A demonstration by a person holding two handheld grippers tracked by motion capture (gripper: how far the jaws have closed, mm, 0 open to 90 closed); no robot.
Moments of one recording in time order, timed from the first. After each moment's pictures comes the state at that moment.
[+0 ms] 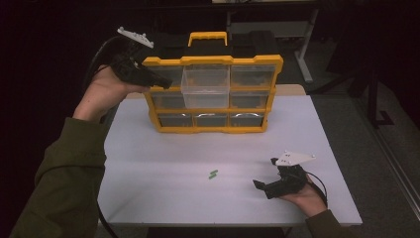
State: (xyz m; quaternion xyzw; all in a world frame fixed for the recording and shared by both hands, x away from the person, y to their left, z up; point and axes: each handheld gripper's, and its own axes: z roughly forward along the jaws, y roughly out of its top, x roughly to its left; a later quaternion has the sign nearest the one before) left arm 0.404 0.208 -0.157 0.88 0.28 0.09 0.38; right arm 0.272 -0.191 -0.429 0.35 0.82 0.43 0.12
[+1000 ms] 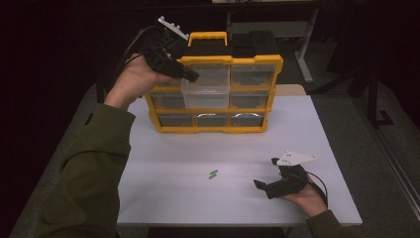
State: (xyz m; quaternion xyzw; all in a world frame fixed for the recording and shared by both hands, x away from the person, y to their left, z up) left arm 0.425 0.142 -0.156 0.90 0.25 0.08 0.35; right arm 0.272 -0.193 -0.428 0.35 0.82 0.44 0.12
